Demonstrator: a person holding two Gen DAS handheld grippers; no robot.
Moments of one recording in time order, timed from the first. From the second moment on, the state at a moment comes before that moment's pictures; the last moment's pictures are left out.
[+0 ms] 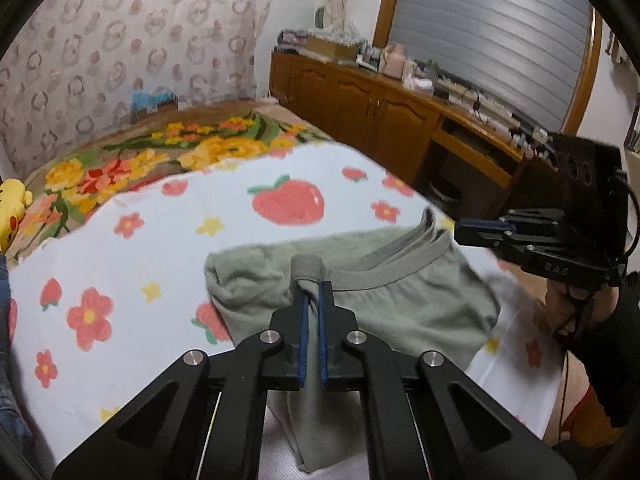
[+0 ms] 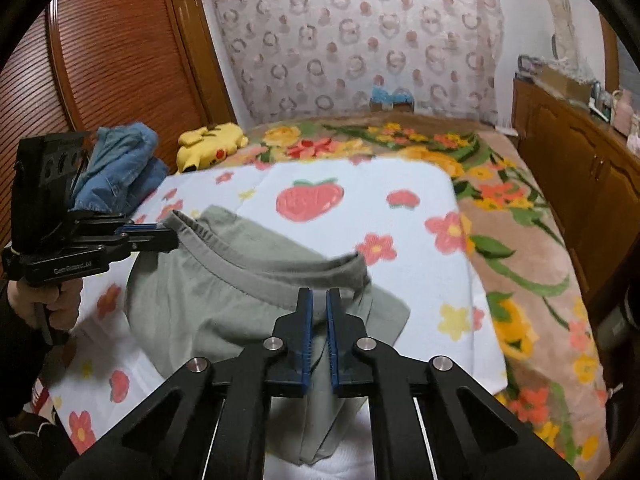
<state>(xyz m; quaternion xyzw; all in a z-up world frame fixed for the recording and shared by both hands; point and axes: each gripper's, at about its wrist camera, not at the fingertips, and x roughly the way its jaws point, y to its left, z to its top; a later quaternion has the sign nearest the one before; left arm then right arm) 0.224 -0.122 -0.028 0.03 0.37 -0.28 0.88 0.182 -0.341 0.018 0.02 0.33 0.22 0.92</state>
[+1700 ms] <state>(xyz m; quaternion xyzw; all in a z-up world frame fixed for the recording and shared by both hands) 0.255 -0.109 -0.052 0.03 0.40 -0.23 0.89 0.216 -0.317 0.022 0.01 0.35 0.19 0.92</state>
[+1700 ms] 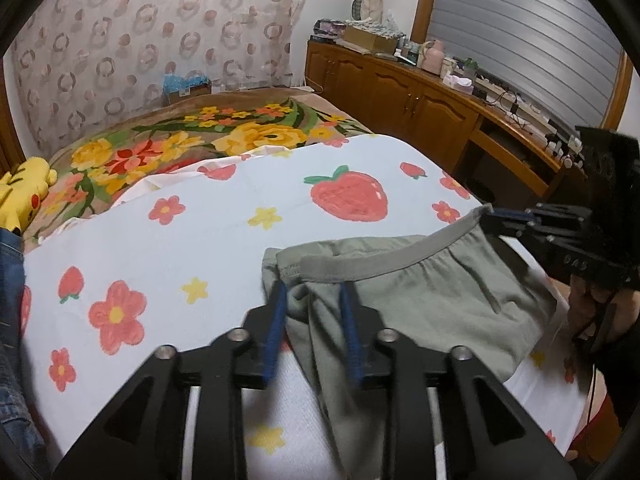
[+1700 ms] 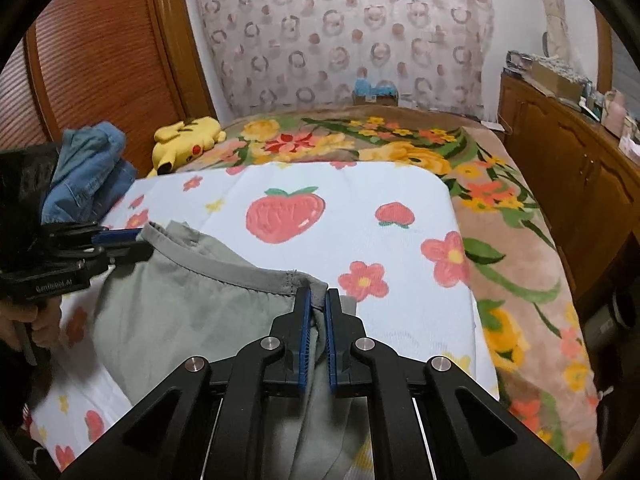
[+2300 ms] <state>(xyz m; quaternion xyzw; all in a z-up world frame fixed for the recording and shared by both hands) 0.210 -0.118 -0.052 0.07 0.39 -0.23 0.89 0.144 -0.336 0.030 0.02 0.34 0.17 0.93</state>
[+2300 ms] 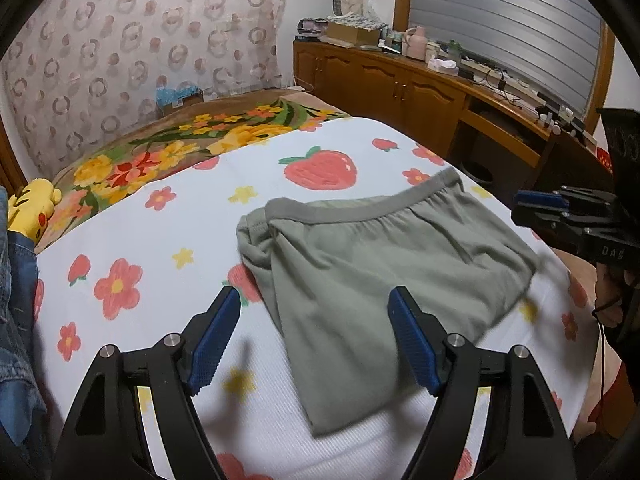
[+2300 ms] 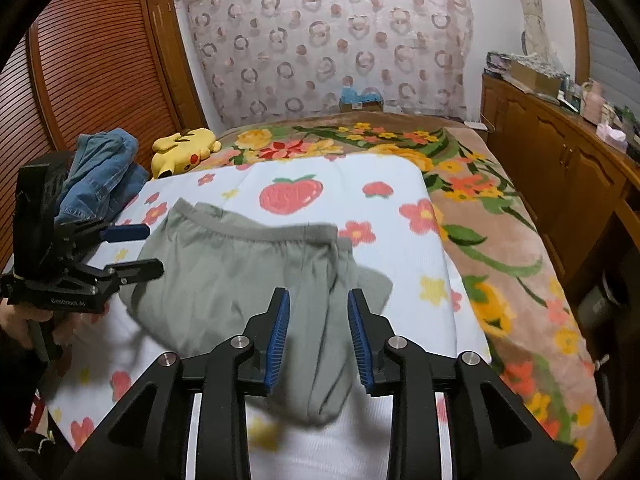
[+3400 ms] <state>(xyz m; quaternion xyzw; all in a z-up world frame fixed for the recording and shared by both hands) 0.186 -0.109 -0.076 0.08 0.43 -0.23 0.87 0.101 -0.340 0.026 -0.02 0.37 0.18 0.91</state>
